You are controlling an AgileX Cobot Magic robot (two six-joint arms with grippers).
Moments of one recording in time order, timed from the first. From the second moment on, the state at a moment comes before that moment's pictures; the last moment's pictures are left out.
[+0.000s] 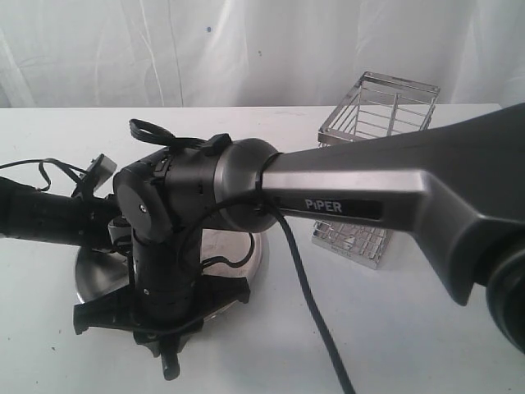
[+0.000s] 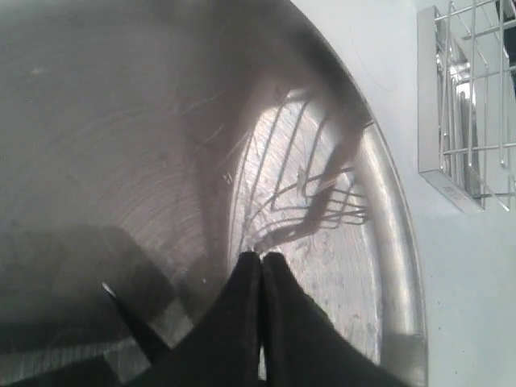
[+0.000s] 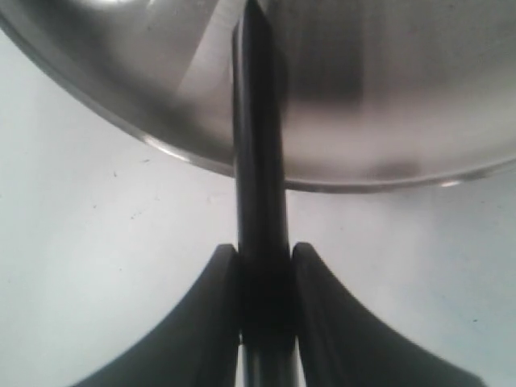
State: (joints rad) left arm 0.02 2.05 -0.92 -1.64 0.83 1.42; right arm 1.00 2.10 -1.57 0.14 0.98 0.62
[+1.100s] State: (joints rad) left arm -0.03 1.86 -0.94 -1.25 0.71 1.15; right arm 1.00 2.10 -1.57 0.14 0.98 0.62
